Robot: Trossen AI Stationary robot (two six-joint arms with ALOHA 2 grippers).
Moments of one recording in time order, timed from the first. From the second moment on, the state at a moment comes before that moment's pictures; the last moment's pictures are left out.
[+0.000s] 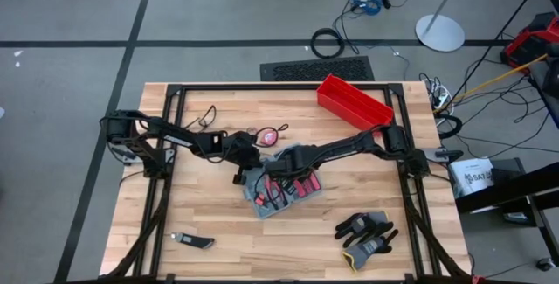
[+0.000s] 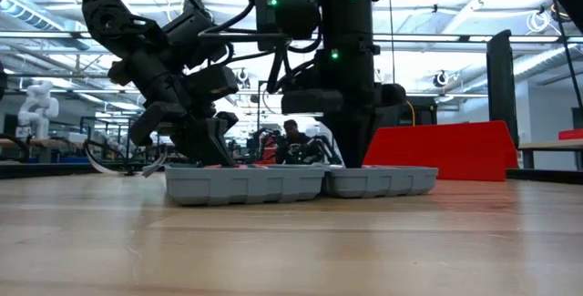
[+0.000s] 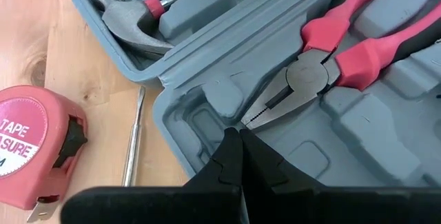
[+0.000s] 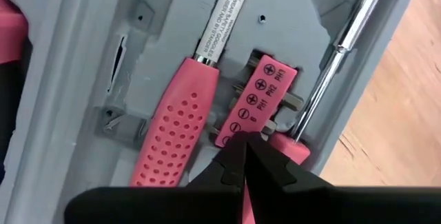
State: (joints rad) left arm 0.14 1.62 0.58 0.19 0.21 0.35; right arm 0.09 2.20 1.67 -1.11 0.16 0.86
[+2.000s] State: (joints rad) left arm 0.14 1.62 0.58 0.19 0.24 0.35; right arm 0.06 2.20 1.73 -1.17 0.31 0.87
